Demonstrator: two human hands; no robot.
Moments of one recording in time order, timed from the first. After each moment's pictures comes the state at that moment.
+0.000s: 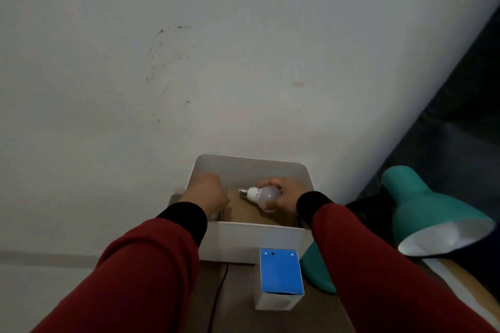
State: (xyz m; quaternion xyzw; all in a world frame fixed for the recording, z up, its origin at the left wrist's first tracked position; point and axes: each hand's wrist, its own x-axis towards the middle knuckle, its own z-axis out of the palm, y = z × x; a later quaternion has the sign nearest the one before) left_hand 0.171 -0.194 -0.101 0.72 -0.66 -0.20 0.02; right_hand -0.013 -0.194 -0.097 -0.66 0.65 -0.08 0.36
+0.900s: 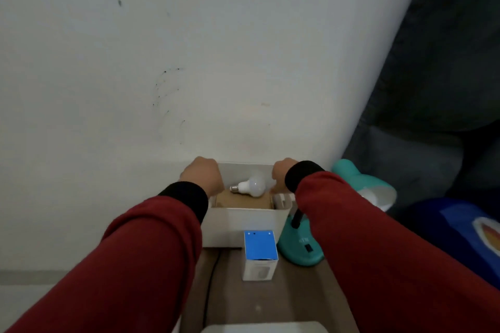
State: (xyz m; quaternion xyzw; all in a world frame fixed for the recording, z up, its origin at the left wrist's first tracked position) left_hand 0.162 -0.142 -0.017 0.70 -0.71 -0.07 -0.02; right_hand -0.013 -0.125 0.019 -0.72 0.68 0.15 0.09
